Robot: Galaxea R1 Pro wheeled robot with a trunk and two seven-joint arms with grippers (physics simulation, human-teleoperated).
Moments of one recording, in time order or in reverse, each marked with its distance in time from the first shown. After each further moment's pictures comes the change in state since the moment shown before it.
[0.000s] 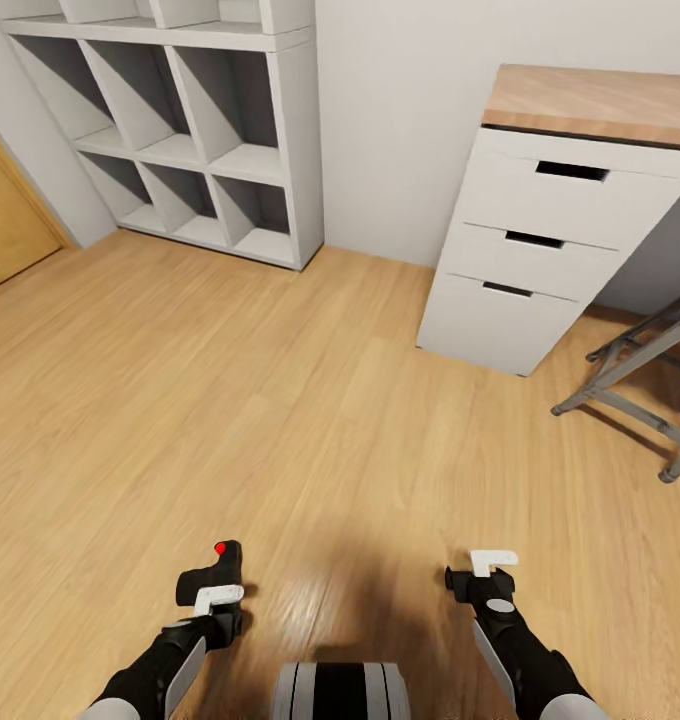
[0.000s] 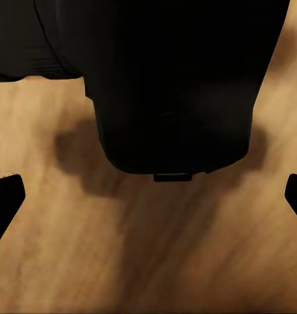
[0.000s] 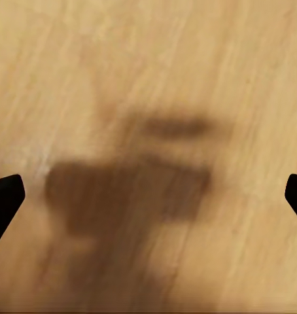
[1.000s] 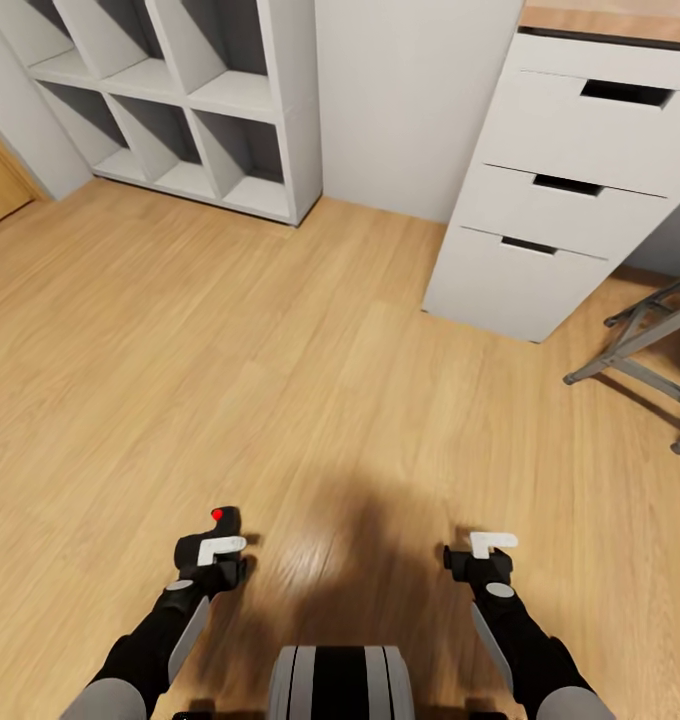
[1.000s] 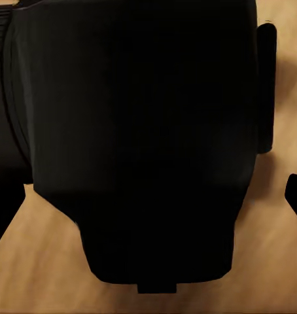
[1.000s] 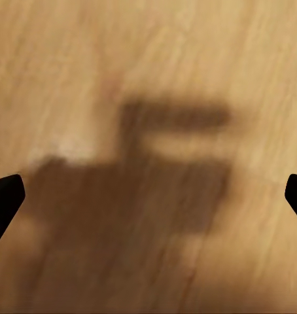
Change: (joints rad) left arm 0.000 -0.002 -0.002 -0.230 -0.011 -0.010 0.000; right arm 0.000 0.004 -0.002 -0.098 -0.004 0.010 -0.001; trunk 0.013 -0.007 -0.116
